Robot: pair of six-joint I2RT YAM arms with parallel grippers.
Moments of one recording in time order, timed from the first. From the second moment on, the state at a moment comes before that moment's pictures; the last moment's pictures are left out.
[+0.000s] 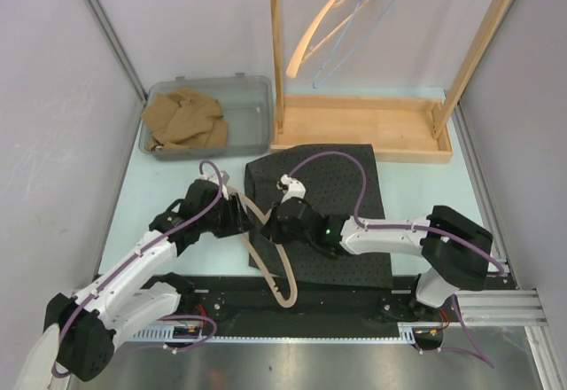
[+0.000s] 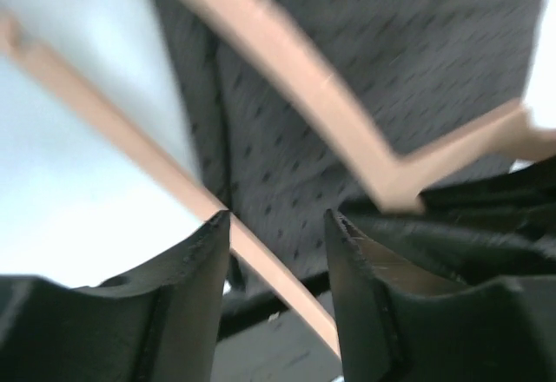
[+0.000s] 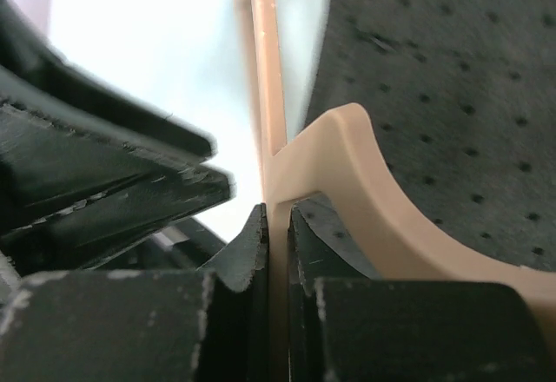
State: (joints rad) left arm -0.48 0.90 0.58 -0.50 0.19 -0.67; right arm 1.16 1.59 0.91 0.09 0.20 0.93
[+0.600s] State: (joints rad) left arm -0.49 0.93 0.43 -0.49 0.25 -0.71; right arm 1.24 1.76 0.71 0.51 0.31 1.14
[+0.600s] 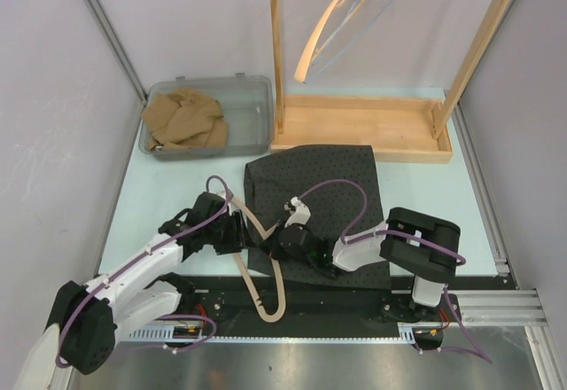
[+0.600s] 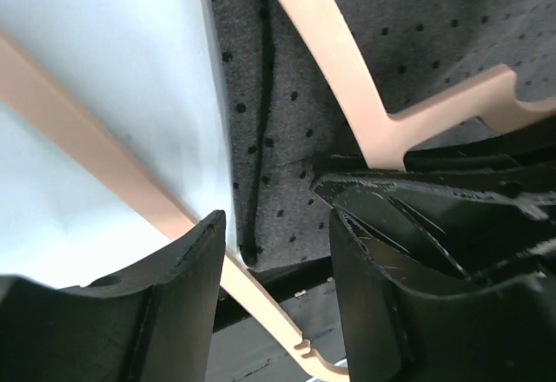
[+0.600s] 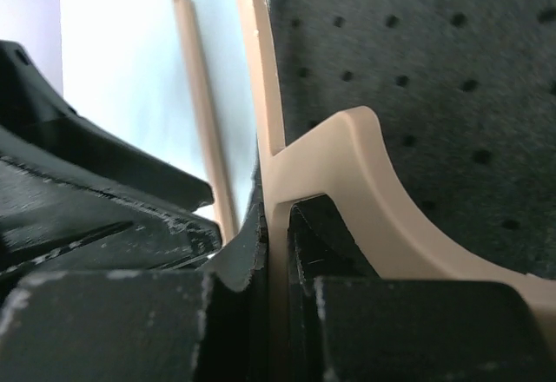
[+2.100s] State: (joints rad) left arm -0.65 0.76 0.55 -0.63 0.25 -0.76; right arm 1.22 1.68 0.85 0.28 0.68 0.80
